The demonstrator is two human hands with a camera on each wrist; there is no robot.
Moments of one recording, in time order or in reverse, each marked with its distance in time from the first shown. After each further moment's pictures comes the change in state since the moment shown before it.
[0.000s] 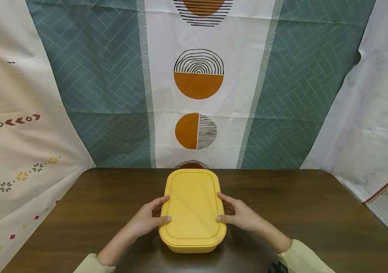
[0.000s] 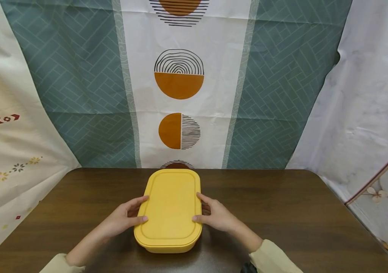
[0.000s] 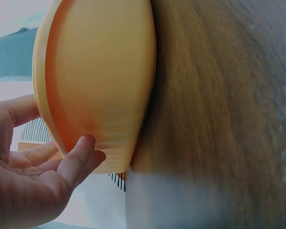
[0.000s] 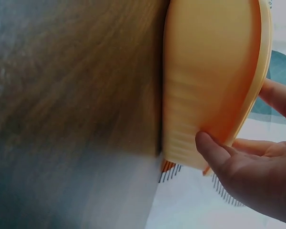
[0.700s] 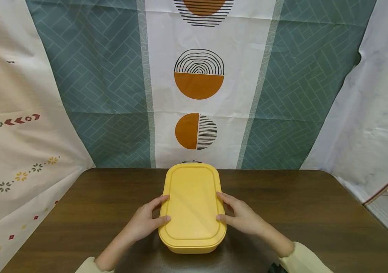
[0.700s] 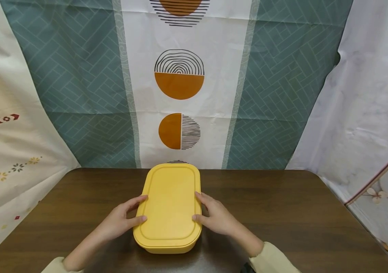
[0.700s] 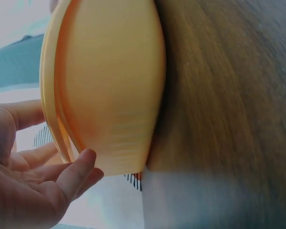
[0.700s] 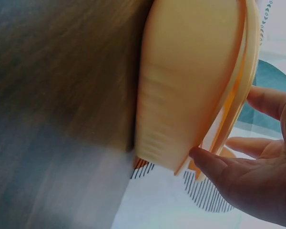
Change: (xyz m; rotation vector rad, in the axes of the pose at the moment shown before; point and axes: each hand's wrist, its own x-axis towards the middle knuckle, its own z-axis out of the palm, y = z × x) left_hand -0.007 0.006 0.001 0.160 0.093 0.090; right_hand -0.007 -0.015 0.004 -0.292 0.085 -0.105
